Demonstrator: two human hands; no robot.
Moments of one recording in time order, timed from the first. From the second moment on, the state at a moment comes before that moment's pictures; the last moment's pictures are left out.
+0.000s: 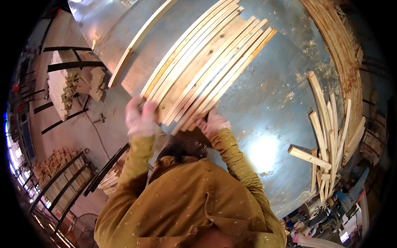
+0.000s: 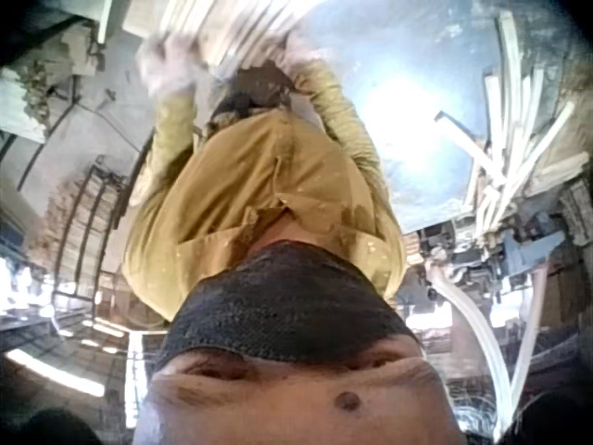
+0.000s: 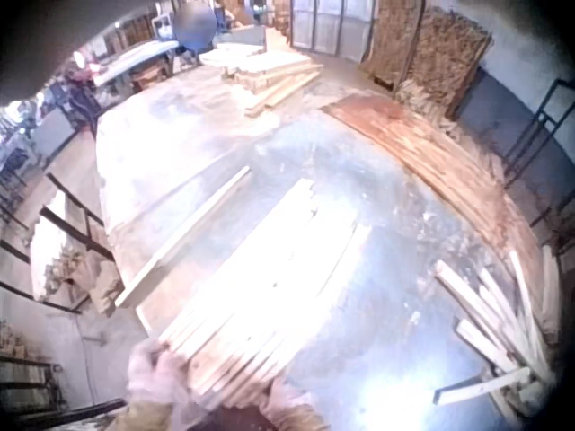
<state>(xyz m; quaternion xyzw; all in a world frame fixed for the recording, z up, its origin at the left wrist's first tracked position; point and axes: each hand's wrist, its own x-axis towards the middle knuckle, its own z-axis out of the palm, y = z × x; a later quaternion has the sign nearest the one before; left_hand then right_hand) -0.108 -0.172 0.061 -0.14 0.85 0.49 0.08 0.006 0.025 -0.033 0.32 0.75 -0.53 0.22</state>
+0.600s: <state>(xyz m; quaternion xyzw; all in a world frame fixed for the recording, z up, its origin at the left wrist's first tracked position) -0.055 -0.184 -0.039 -0.20 0.85 0.47 0.11 -0.281 0.205 0.012 0.18 0.96 0.06 0.21</state>
